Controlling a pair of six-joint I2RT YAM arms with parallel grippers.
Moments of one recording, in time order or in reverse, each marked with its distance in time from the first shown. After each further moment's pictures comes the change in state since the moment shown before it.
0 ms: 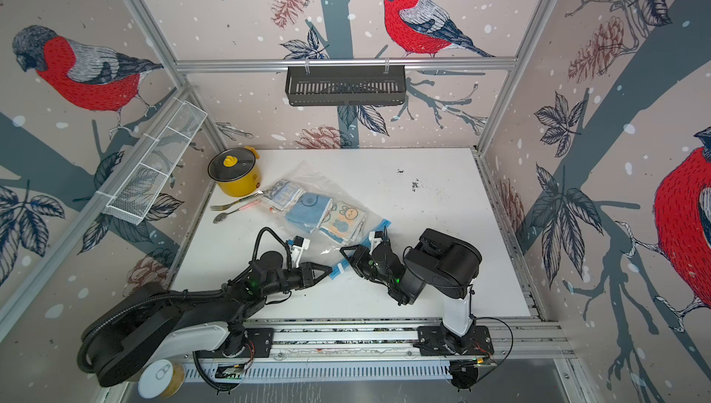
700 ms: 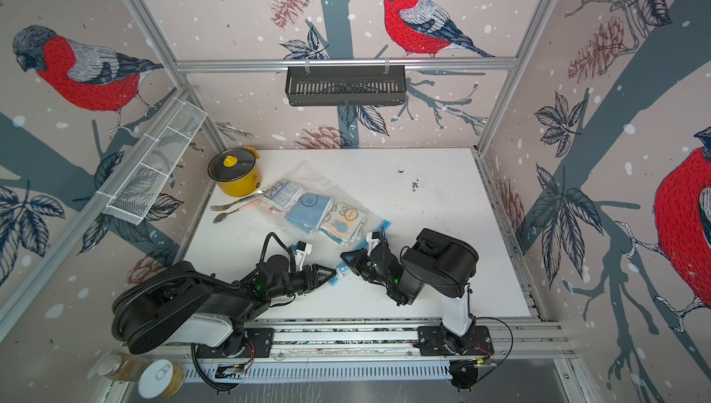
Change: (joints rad) left arm -0.056 0.200 -0.023 0.208 -0.057 -0.098; right arm 0.022 0.015 0.008 0.018 -0.018 -0.006
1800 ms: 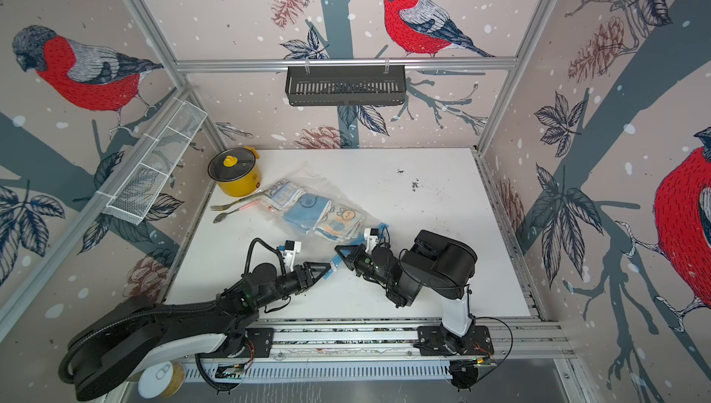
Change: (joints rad) left arm -0.060 -0.343 -0.064 -0.133 -0.177 -0.104; right arm 0.038 0.000 0.006 0.177 0.054 0.101
